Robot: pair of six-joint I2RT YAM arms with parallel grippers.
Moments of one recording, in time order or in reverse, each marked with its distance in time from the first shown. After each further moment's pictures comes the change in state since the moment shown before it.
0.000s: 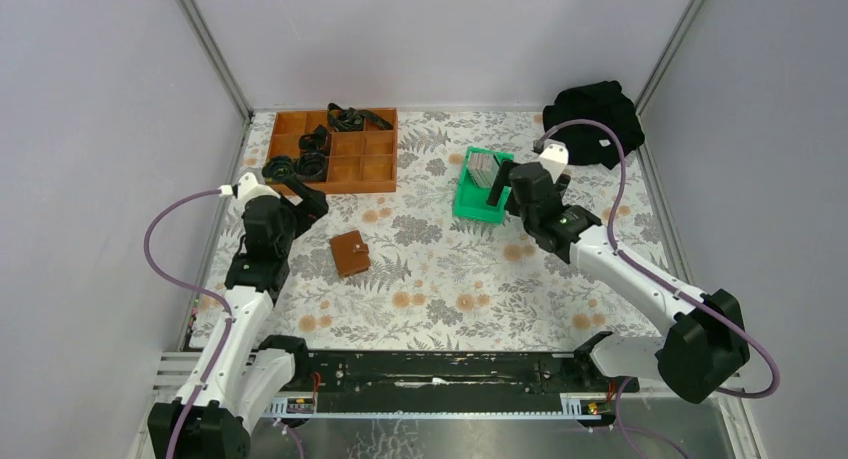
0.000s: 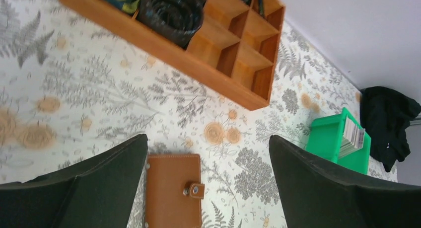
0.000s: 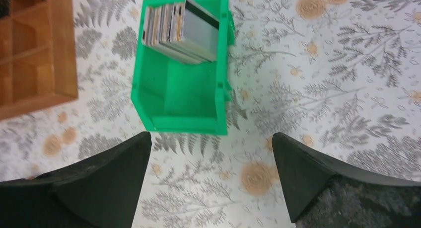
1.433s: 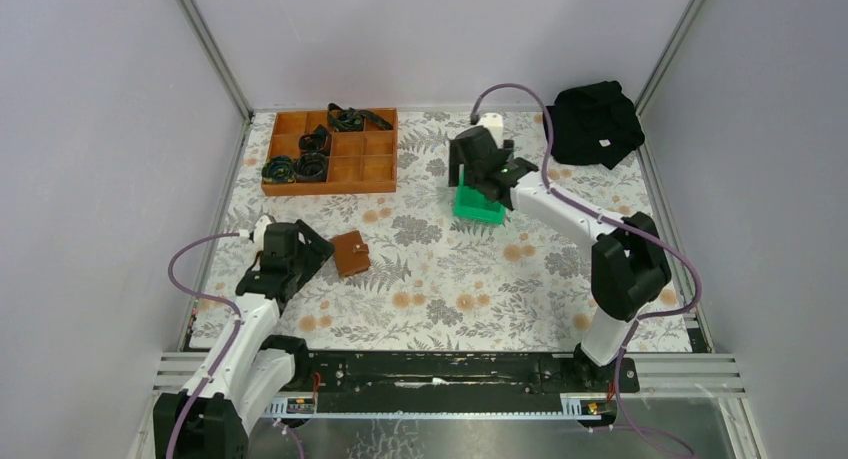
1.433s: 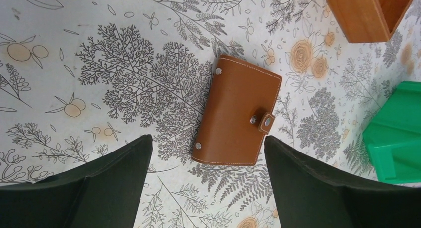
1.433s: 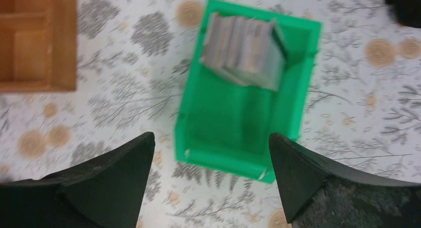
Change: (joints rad) left arm -0.019 -0.003 -0.164 -0.287 0.029 -0.242; right arm 0.135 0.482 0.454 -0.136 -0.010 -0.181
